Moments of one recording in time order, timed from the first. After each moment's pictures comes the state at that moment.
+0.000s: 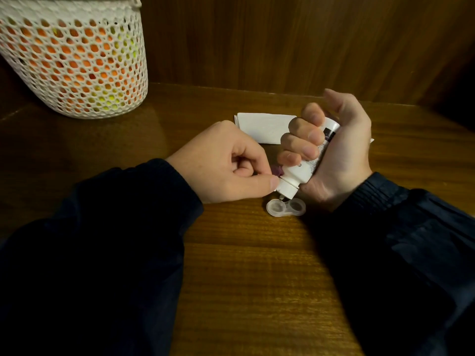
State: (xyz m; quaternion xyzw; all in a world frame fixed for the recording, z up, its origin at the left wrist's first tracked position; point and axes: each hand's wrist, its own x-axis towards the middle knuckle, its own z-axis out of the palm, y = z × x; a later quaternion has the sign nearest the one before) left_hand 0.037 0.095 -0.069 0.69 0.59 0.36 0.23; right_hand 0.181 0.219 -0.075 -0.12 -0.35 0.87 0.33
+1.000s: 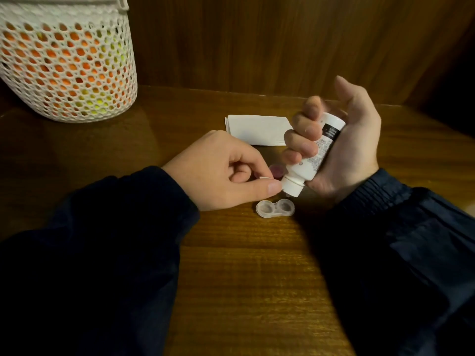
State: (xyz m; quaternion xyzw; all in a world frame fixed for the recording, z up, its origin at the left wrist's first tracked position) left_hand 0.045 0.100 -0.079 0.69 0.59 0.37 0.19; right_hand 0.198 0.227 -0.064 -0.11 -0.41 0.84 0.33
